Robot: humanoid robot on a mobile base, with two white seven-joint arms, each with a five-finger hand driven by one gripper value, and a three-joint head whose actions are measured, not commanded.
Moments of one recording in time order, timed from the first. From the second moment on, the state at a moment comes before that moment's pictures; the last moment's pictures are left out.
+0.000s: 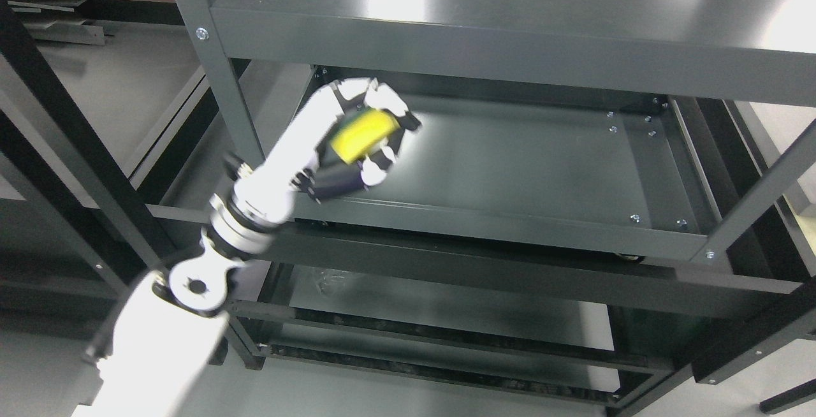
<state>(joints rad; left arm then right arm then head) -0.52 0.23 -0.38 -1.58 0.03 -0.63 -0.17 -0.08 0.00 -0.21 0.00 -0.12 0.00 -0.07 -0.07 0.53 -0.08</state>
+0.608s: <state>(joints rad) -0.27 0.08 -0.27 -1.60 0.00 -0.24 0.07 -0.08 0.00 -0.21 0.00 -0.12 0.00 -0.07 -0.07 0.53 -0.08</state>
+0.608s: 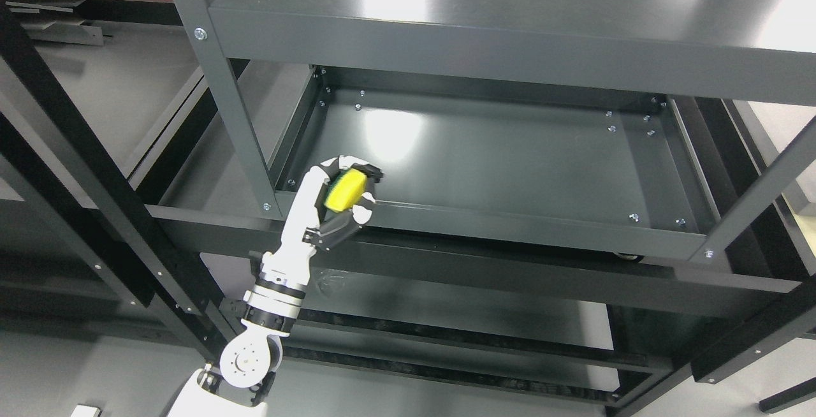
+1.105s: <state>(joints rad) -0.25 0.03 -0.13 -1.70 0.00 0.00 0.16 -0.08 0.00 -0.21 0.00 -0.12 0.00 -0.07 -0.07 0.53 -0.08</state>
